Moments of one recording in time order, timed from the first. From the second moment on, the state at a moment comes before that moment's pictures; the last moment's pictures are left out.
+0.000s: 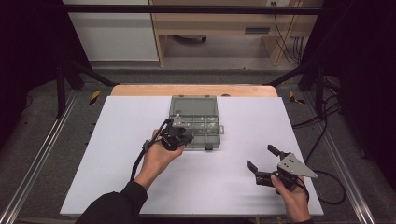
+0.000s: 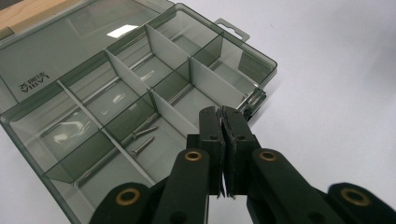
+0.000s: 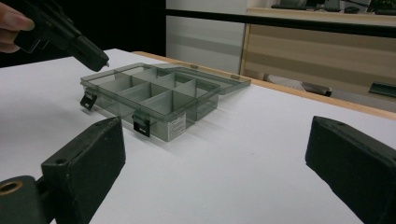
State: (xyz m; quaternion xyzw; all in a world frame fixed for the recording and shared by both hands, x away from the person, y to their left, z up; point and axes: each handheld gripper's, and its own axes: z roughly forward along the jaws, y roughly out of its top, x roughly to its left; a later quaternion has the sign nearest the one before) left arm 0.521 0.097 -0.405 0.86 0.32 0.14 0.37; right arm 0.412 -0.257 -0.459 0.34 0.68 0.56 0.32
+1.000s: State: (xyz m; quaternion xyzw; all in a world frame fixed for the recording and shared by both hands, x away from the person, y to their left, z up) left arm 0.531 0.109 -0.405 0.84 0.34 0.18 0.38; right arm 0.413 -0.258 -0.459 0.35 0.68 0.56 0.31
